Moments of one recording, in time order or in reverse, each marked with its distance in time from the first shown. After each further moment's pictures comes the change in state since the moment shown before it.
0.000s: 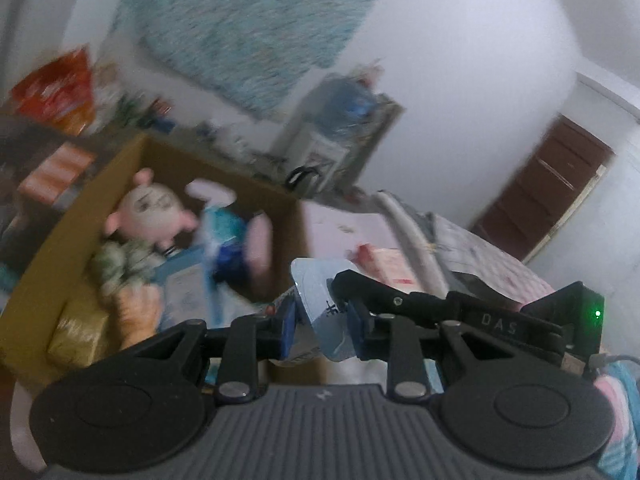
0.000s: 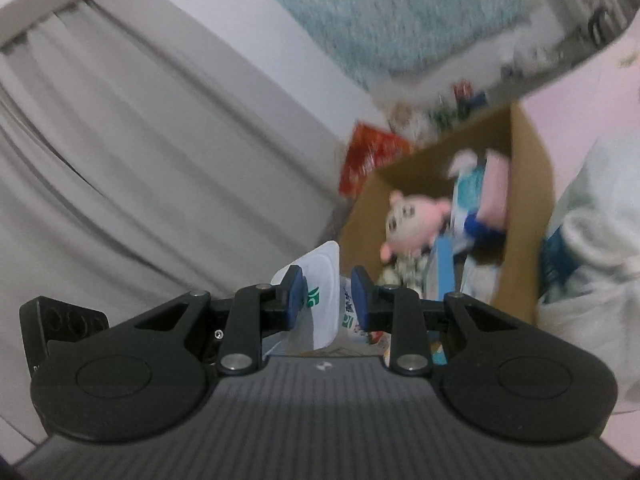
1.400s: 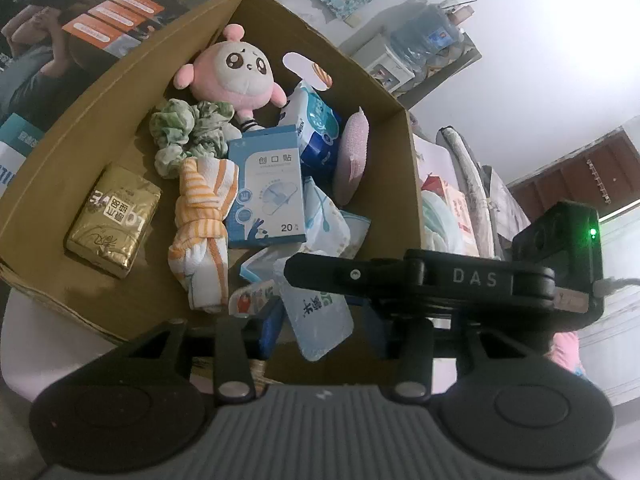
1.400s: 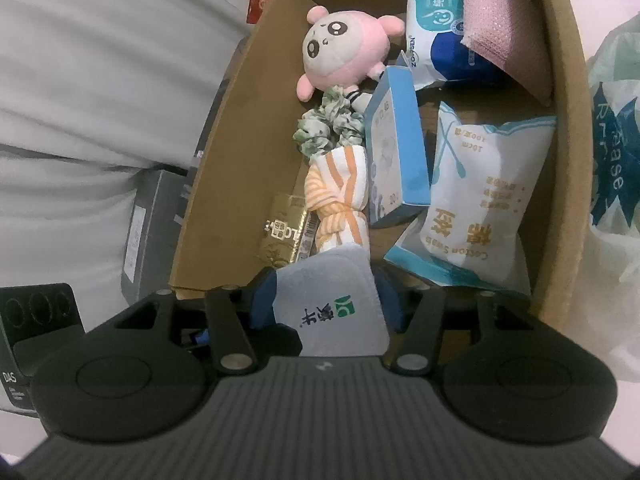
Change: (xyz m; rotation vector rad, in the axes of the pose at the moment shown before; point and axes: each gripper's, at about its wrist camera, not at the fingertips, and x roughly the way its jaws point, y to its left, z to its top) left arm 0.045 0.095 -0.015 -0.264 0.295 0.022; right arm 0.133 -0.021 -0.013 0.101 0.532 -0.260
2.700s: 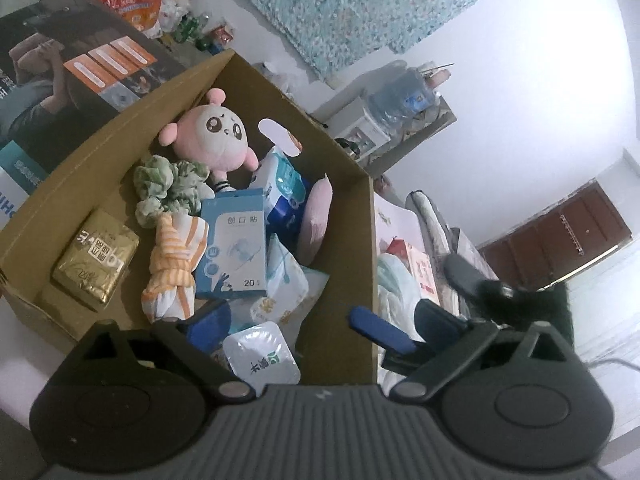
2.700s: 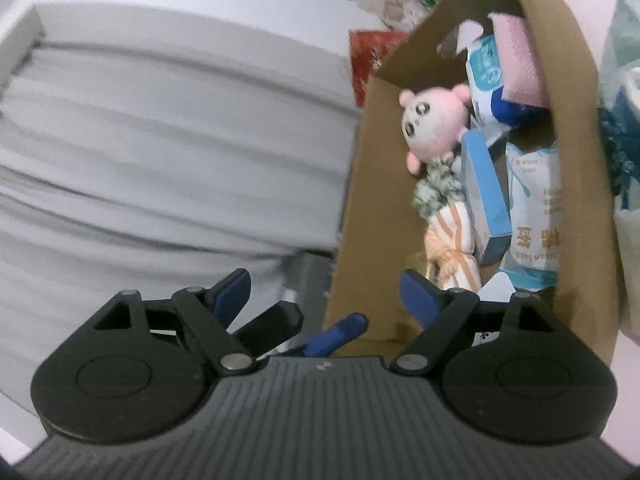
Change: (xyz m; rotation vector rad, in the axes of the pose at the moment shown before) left arm -0.026 -0.016 -0.005 -0.030 -0.211 -0.073; right arm -0.072 -0.037 -0.029 0.156 -0.271 0.498
